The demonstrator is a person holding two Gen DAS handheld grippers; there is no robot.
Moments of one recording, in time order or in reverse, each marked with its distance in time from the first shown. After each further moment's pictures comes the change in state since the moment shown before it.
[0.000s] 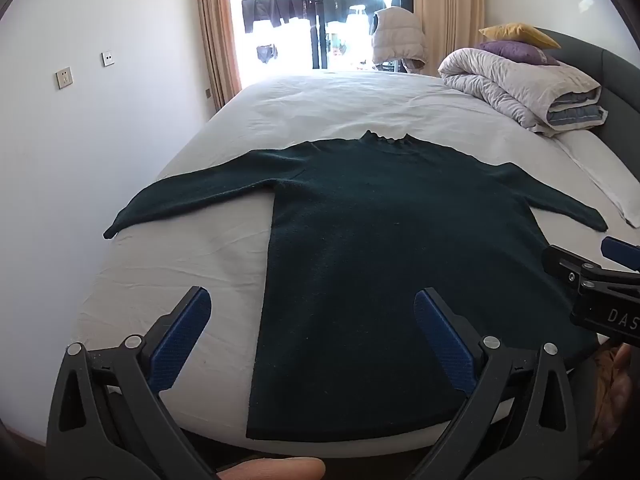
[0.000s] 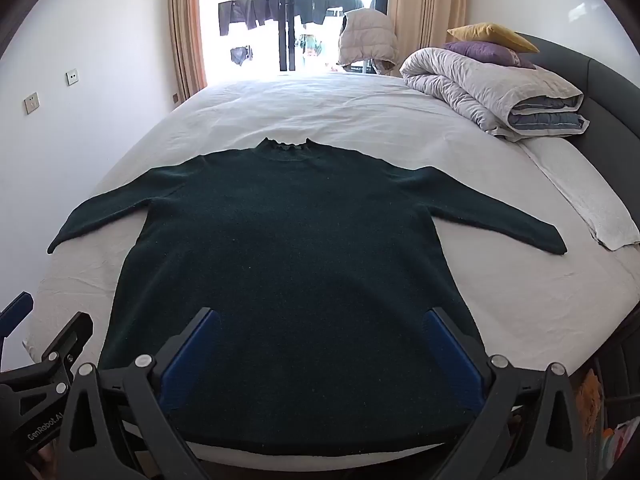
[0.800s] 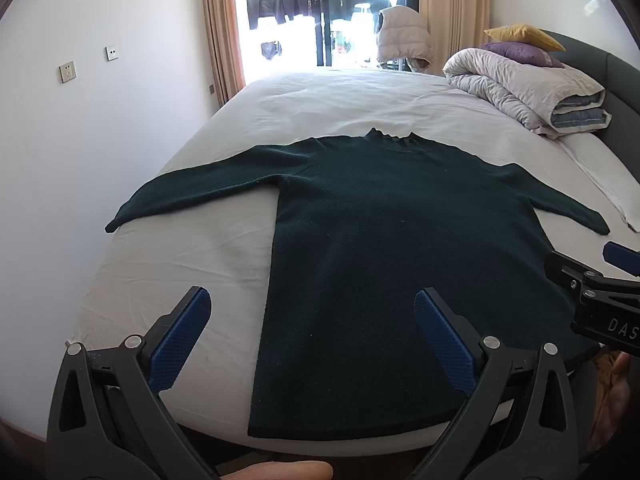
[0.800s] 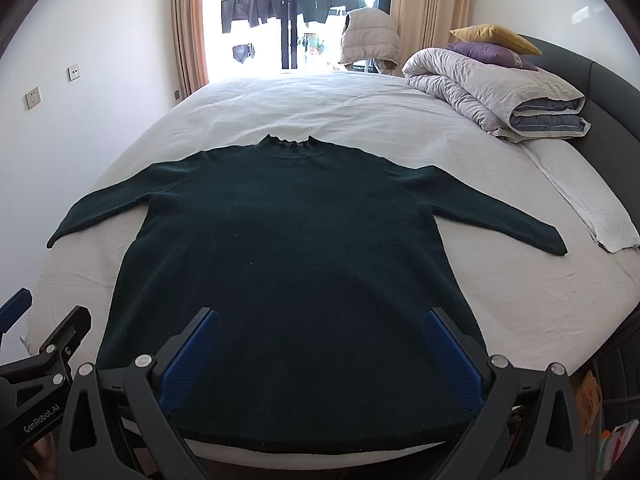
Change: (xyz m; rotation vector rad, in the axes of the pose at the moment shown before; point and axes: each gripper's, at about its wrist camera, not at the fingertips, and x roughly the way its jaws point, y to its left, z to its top) left arm 0.003 0.004 0.001 0.010 -0.007 0.016; right arm 0.000 0.001 -0.004 -0.010 0.005 -0.010
